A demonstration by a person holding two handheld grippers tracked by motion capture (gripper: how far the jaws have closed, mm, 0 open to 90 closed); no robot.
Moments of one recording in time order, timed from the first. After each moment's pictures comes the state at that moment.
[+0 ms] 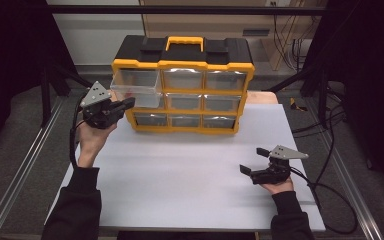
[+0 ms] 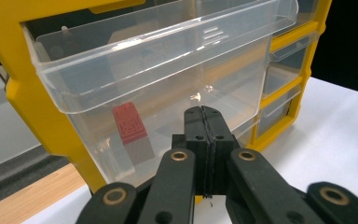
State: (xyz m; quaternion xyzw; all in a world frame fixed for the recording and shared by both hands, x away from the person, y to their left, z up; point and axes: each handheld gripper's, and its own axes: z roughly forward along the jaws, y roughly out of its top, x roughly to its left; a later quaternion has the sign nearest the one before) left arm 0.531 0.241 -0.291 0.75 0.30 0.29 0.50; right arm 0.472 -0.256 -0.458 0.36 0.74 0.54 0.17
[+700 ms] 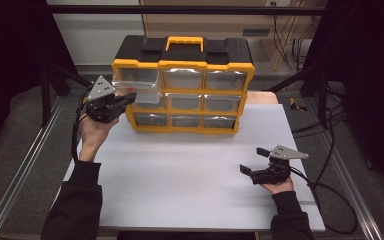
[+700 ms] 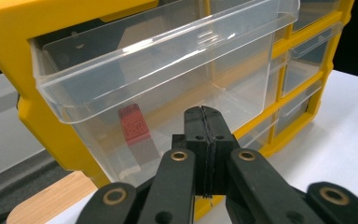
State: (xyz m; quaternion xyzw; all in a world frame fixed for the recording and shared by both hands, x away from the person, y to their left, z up) left arm 0.545 0.236 -0.286 0.76 0.31 0.31 0.48; right arm 0.472 -0.256 -0.458 0.36 0.74 0.54 0.17
